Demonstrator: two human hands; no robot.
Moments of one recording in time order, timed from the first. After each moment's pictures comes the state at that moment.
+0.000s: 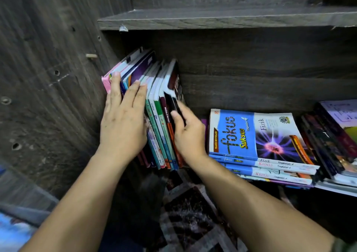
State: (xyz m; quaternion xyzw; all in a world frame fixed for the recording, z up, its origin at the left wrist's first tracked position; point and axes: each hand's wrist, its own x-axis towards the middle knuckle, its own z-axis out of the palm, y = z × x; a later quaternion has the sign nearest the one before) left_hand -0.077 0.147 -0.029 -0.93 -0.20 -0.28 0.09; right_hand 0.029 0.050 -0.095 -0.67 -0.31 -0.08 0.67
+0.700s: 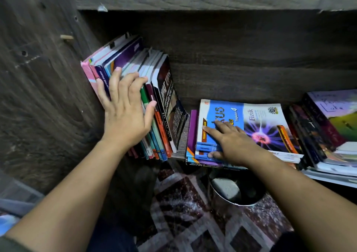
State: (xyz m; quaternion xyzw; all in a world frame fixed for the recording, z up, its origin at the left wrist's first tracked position) left_hand -0.046 0.139 -0.062 -0.90 -0.16 -0.40 0.05; right_hand 0.102 -0.087 -0.115 -0.89 -0.44 0.09 -0.04
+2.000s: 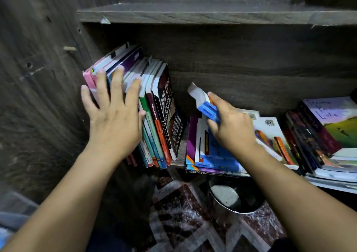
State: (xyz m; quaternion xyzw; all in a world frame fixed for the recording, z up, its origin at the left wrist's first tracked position) left_hand -0.069 0.132 -0.033 -0.91 -0.23 -0.32 0.12; right_hand 0.089 -0.060 -0.071 -0.86 -0.37 -0.23 0.28
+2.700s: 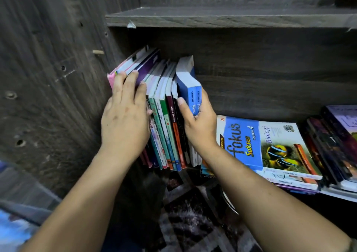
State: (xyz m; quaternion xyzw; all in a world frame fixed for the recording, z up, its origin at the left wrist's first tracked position) left_hand -0.078 0.149 -0.027 -0.92 -0.22 -0.32 0.09; right_hand 0.051 0.051 -0.082 -0.67 -0.32 -0.11 0.66
